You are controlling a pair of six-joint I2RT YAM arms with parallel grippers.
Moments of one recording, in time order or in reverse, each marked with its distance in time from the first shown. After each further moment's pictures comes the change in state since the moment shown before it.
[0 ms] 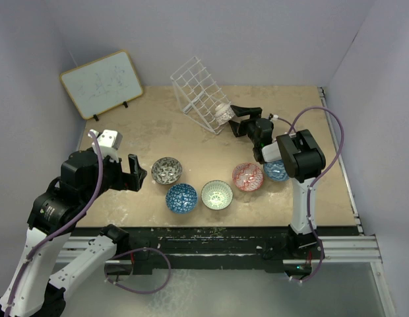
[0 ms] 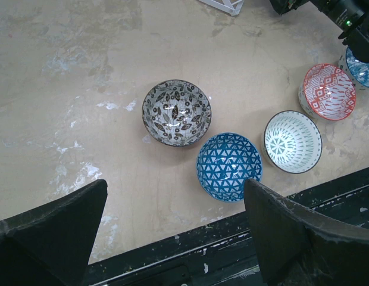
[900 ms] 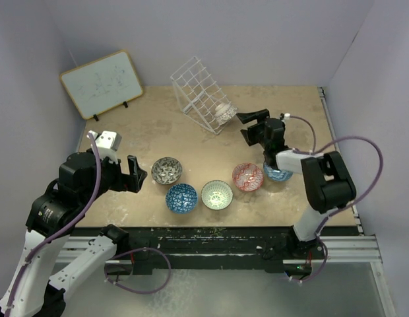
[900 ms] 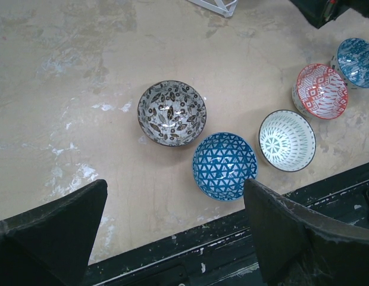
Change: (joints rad) left arm 0.000 -0.014 0.000 0.000 0.017 -0.003; right arm 0.000 -0.411 -0.207 -0.410 0.048 -0.259
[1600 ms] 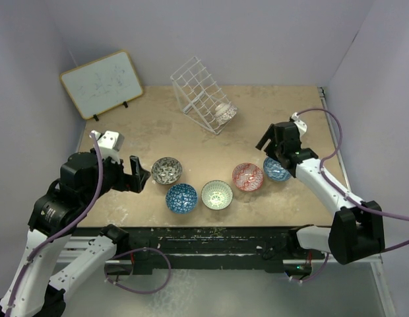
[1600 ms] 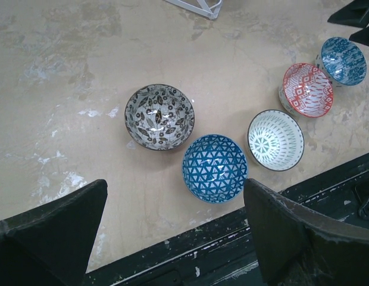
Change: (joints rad) left arm 0.000 -0.005 -0.023 0.037 0.045 0.000; right arm 0.004 -0.525 0.029 -0.934 0.283 -0.642
